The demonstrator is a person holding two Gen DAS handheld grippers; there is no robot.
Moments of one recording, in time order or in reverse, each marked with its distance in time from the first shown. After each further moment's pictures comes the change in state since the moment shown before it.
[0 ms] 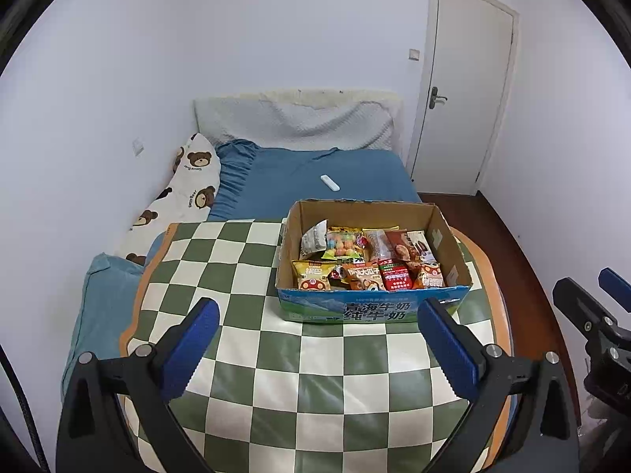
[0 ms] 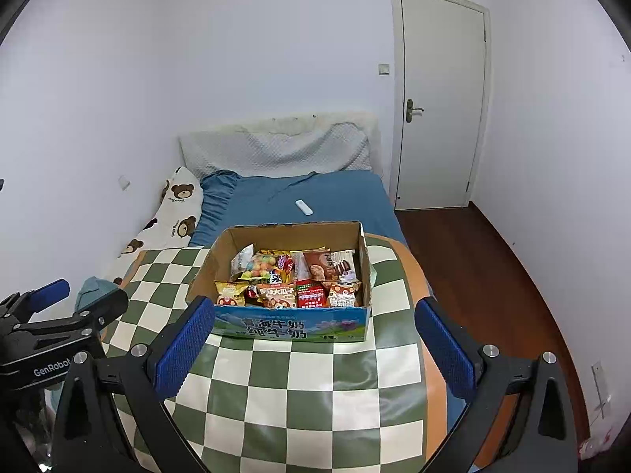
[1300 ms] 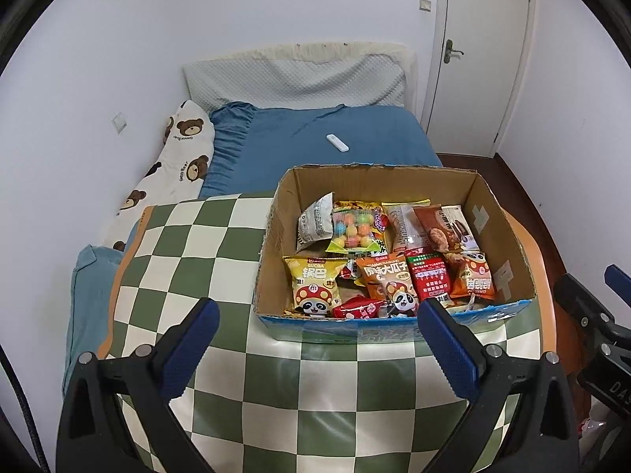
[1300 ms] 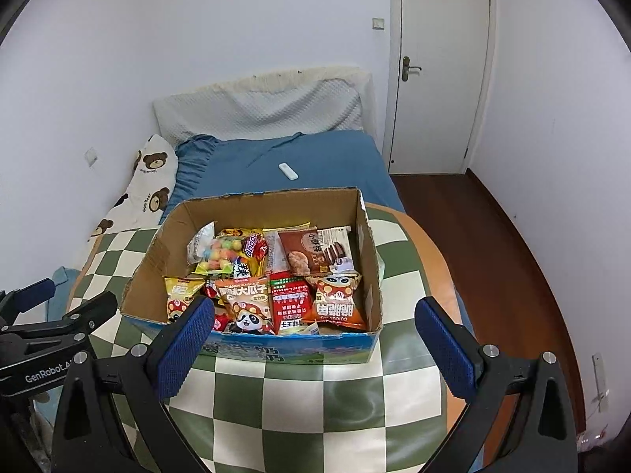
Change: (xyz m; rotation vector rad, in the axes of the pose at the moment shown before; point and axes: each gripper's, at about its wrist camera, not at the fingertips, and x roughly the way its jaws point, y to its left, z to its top) left arm 0.148 -0.012 0.026 0.027 0.159 0.047; right arm 0.177 -0.014 0.005 0.030 0.145 -0.057
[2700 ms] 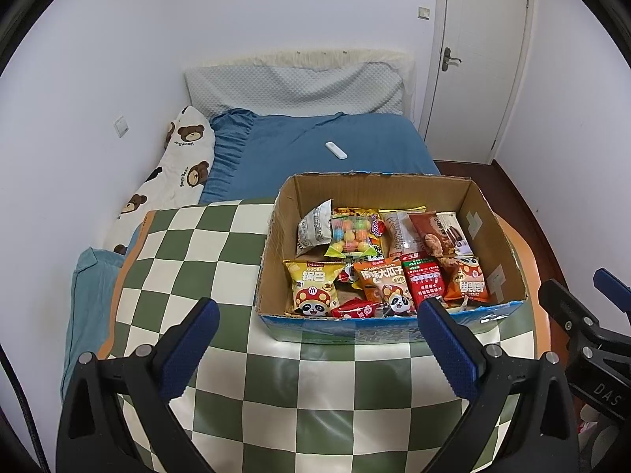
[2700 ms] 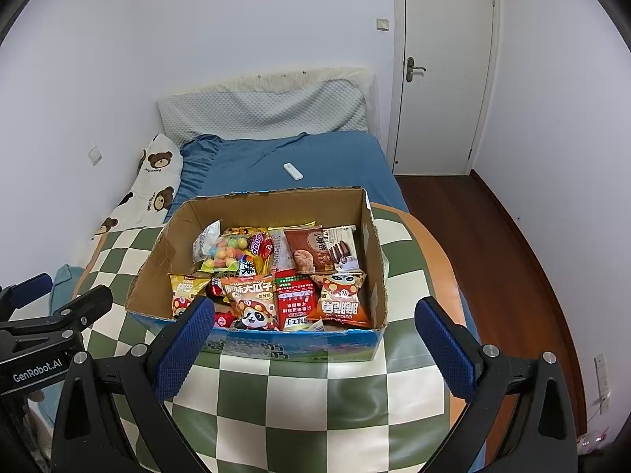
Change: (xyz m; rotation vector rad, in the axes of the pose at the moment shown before) left arm -0.007 0.000 0.001 -0.006 -0.012 -0.001; right arm -0.006 0.005 -0.002 -0.004 -0.005 0.016
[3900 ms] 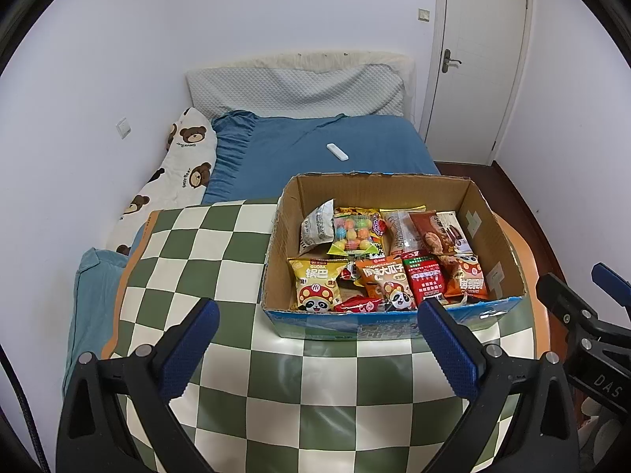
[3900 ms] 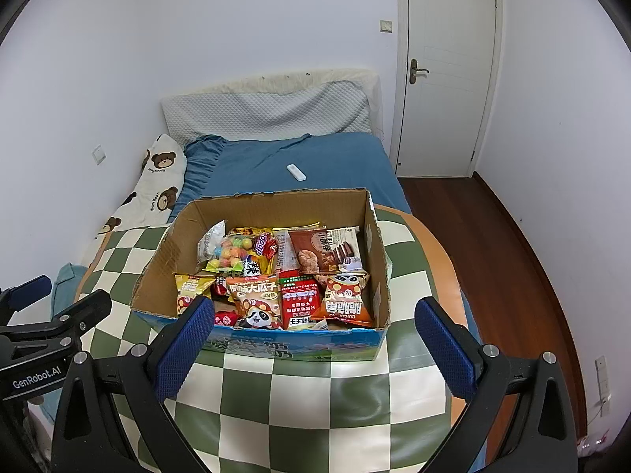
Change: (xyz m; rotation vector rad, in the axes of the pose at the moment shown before) left arm -0.007 0.000 0.003 0.000 -0.006 0.006; right arm -0.005 0.004 -0.001 -0.006 -0.003 0.008
